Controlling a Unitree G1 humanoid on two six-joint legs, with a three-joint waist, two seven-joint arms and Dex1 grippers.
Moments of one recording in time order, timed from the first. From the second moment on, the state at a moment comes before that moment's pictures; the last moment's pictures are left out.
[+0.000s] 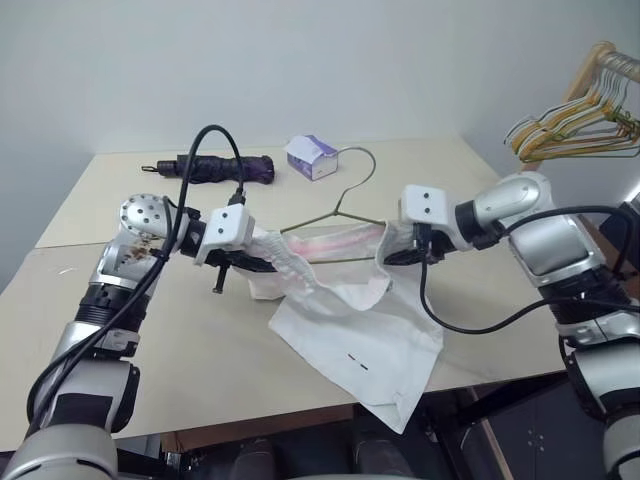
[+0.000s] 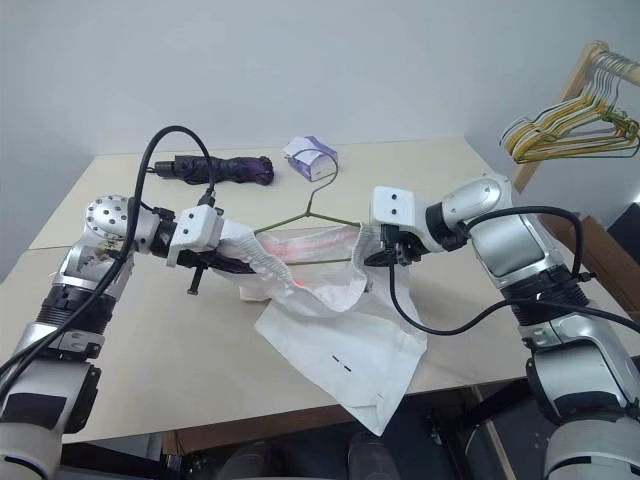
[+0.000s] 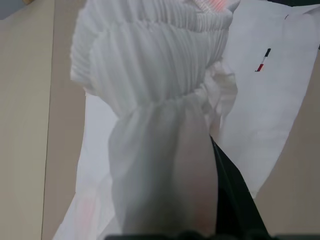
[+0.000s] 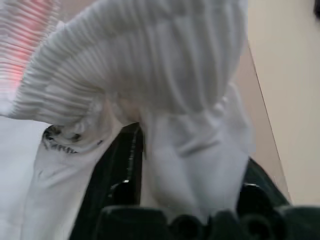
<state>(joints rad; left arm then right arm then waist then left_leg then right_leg) -0.78 0.68 -0.18 0.39 -0.15 -0.07 -1.55 -0.89 -0.78 0.40 0.13 0.08 0.41 1.32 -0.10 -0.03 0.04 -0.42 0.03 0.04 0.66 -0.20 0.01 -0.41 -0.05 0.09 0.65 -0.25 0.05</state>
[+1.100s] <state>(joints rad) -0.93 0.53 0.06 0.54 -0.28 -0.08 -1.18 -0.33 -0.82 -0.09 -0.25 0.33 1.14 0.96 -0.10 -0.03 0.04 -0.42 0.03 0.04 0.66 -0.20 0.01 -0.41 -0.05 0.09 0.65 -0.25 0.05</state>
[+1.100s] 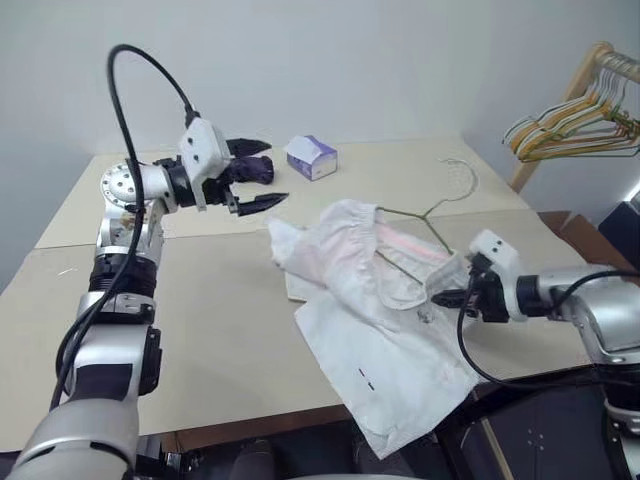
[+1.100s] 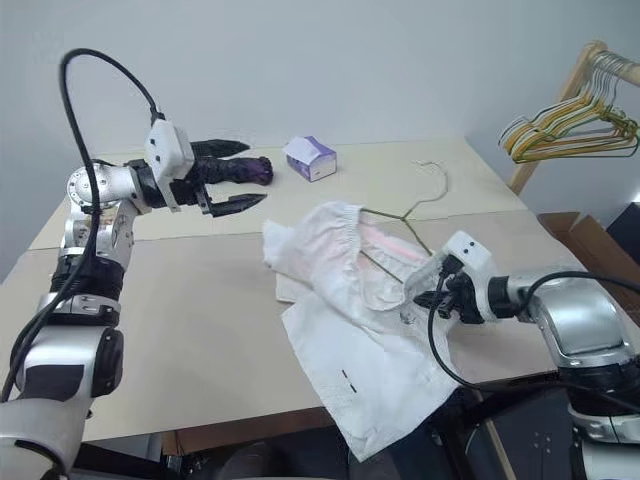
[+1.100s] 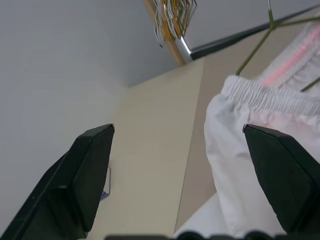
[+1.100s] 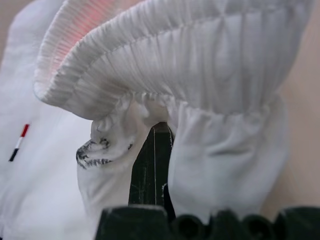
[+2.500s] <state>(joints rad) -0.62 0.33 0.07 -0.32 -0.79 0.61 -0.70 -0.93 -0.88 -0.93 0.51 0.04 1.40 0.01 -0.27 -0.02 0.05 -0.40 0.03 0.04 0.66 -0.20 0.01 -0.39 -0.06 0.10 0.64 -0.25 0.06</state>
